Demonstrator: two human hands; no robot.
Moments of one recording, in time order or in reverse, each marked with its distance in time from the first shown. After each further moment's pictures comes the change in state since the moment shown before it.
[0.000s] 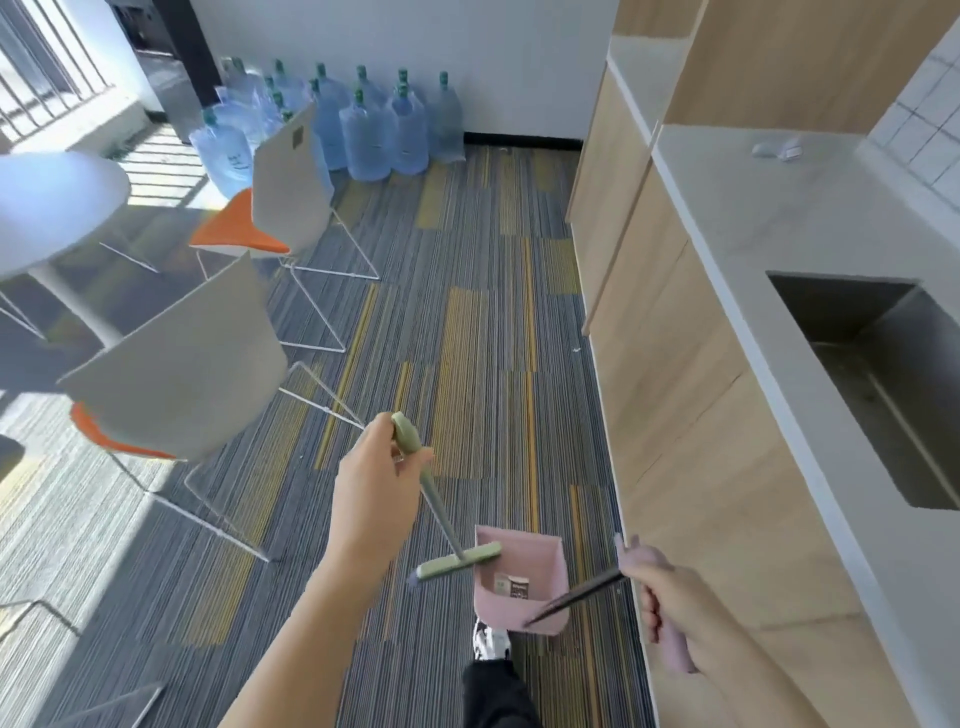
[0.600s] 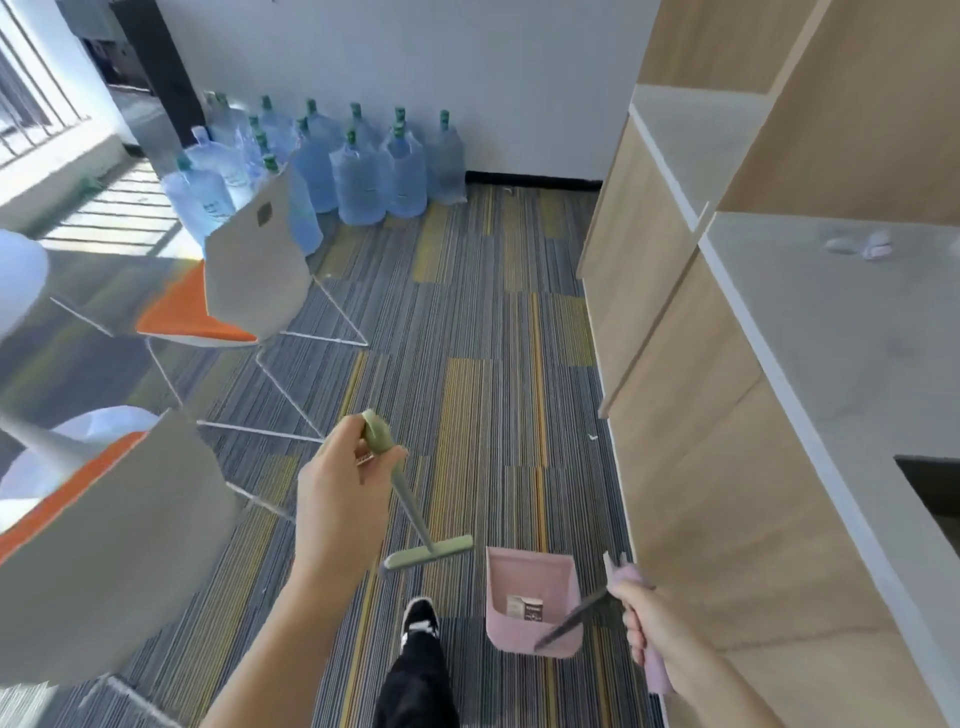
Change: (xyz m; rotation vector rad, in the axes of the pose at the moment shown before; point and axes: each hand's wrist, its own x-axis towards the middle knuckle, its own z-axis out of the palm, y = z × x) left_hand 0.386 0.041 0.045 -0.071 0.144 0.086; right_hand 0.266 -0.293 0.072 0.006 0.057 0.085
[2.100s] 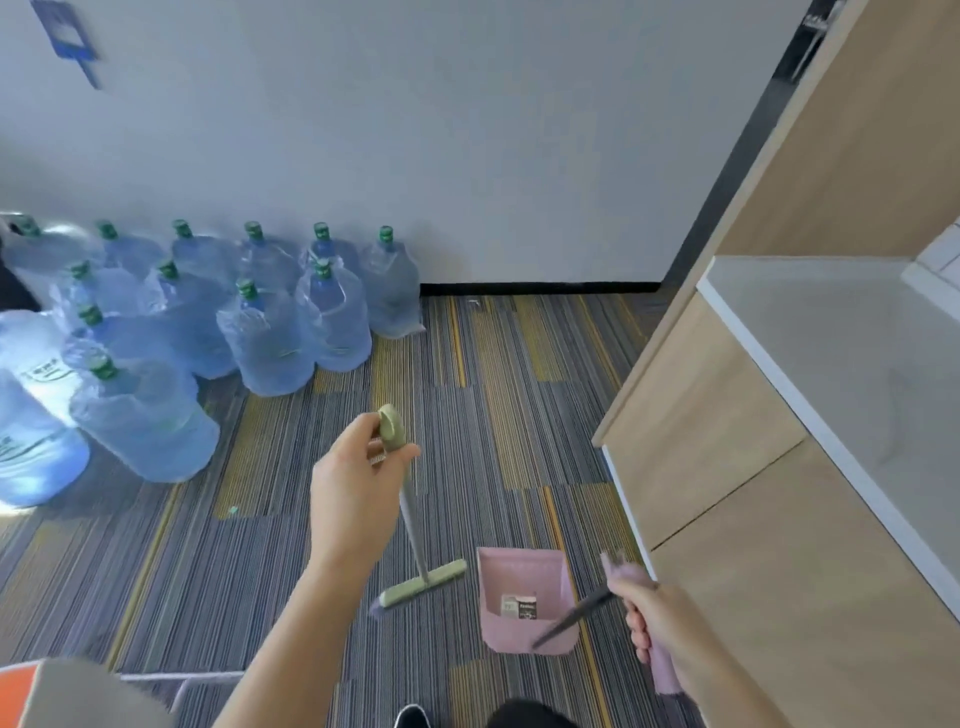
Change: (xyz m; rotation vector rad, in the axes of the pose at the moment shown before) left_hand 1.056 0.012 0.304 -0.121 -0.166 0.018; right_hand 0.476 -0.908 0.211 0.084 0.085 -0.063
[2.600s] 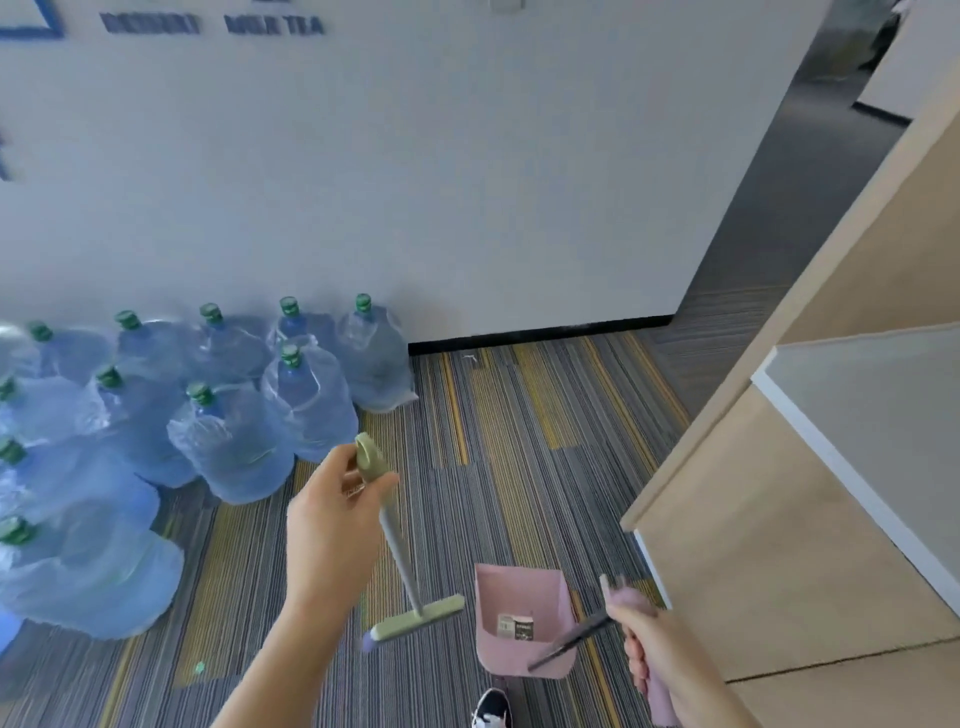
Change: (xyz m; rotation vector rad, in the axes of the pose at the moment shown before) left_hand 0.308 0.023 0.106 0.012 0.007 -0.019; right_hand 0.209 -0.235 0.032 0.058 -0.020 -0.020
